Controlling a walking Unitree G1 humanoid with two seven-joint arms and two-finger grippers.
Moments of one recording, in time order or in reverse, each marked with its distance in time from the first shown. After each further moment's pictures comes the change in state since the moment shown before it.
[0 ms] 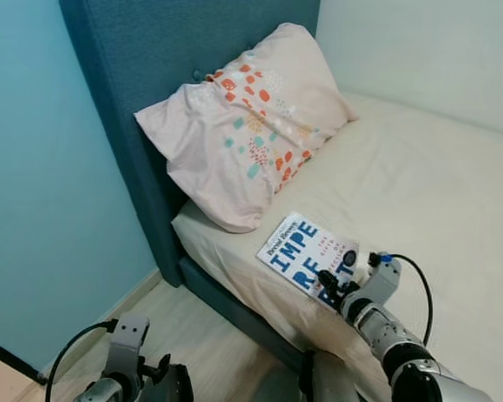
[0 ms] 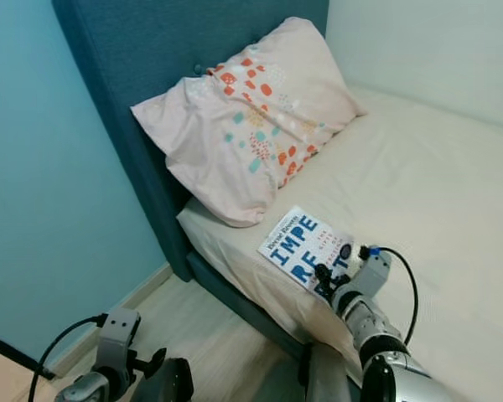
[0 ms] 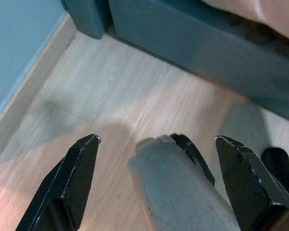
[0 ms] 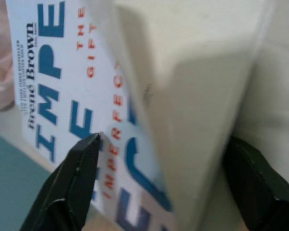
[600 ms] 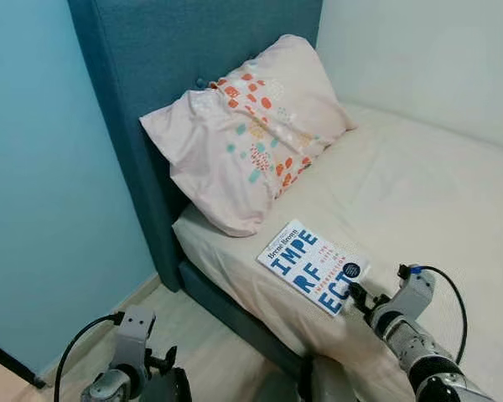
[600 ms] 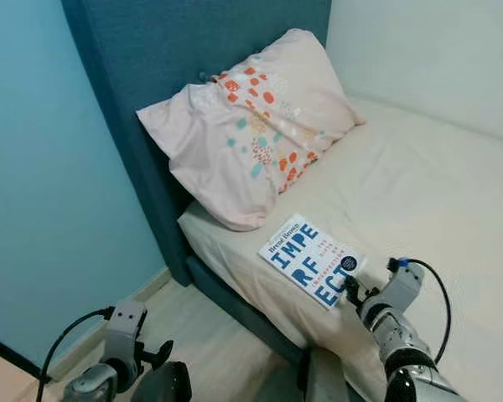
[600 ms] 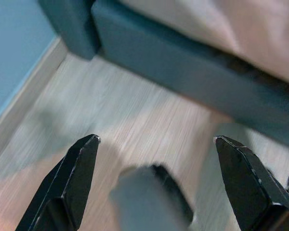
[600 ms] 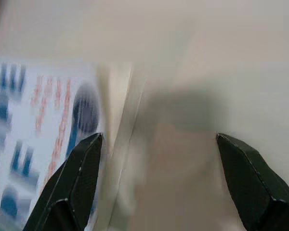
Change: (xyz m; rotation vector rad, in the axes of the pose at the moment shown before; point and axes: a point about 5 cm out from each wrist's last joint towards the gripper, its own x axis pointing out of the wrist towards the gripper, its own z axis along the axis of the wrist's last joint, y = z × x) left arm 0.015 -0.016 0.018 -0.021 -0.035 -0.023; right arm -0.015 -0.039 0.041 -0.051 -0.174 -0.143
